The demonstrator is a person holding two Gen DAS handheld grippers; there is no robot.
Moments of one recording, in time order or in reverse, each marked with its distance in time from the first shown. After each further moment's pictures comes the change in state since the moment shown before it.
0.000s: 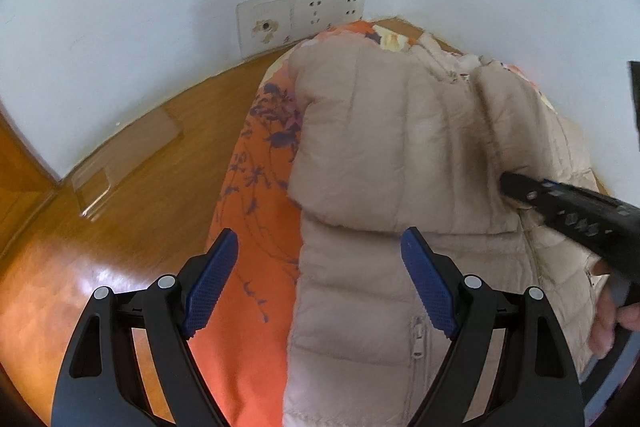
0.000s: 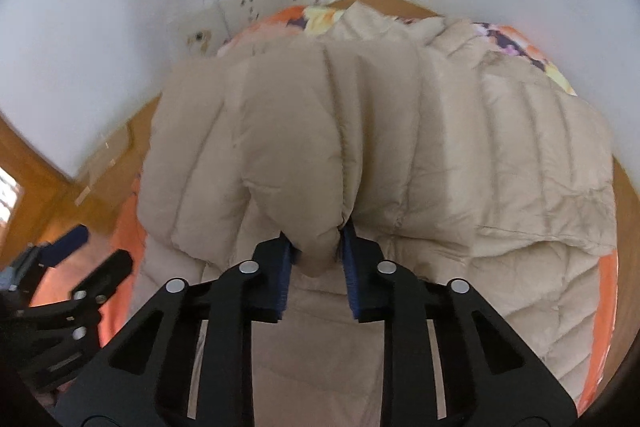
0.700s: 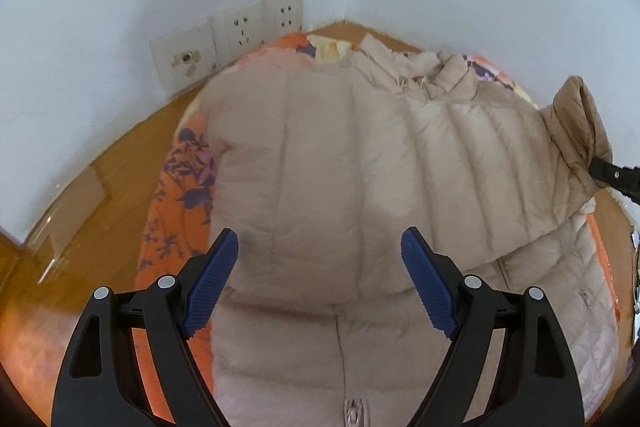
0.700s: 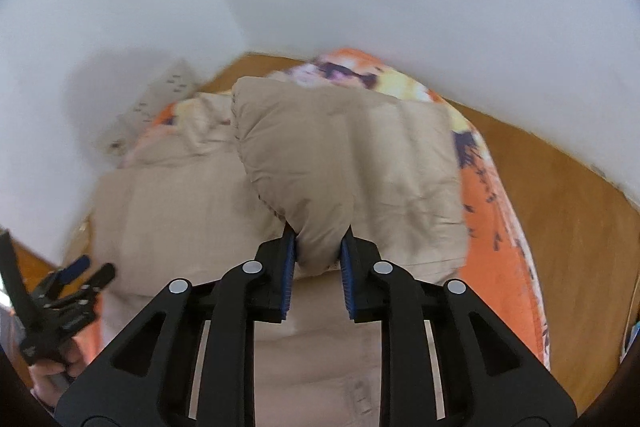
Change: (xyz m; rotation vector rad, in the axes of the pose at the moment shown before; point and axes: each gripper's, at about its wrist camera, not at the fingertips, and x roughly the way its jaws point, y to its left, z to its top) left arm 0.047 -0.052 0.028 0.114 -0.011 -0.065; right arm -0.050 -0.161 0.005 0.260 -0.105 -0.140
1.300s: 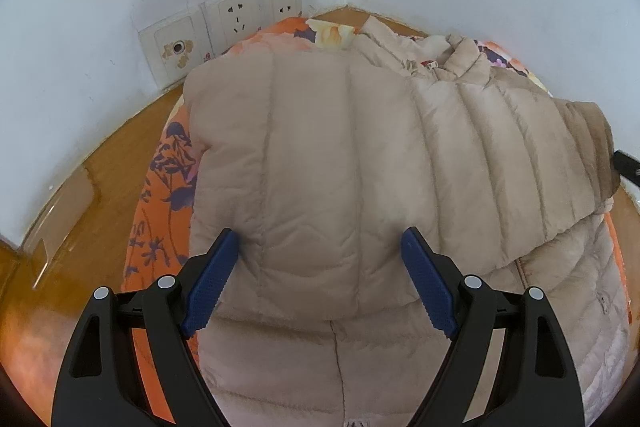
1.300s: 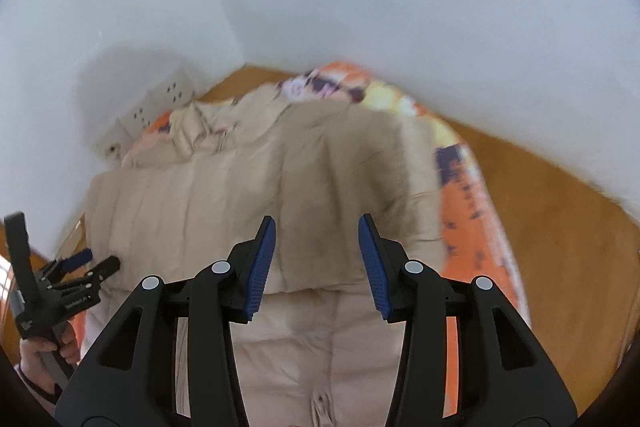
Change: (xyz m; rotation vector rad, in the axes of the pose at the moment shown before) left arm 0.022 -0.007 0.003 0.015 0.028 0.030; right arm 0.005 -0.006 -0.006 -0.058 -0.039 0.023
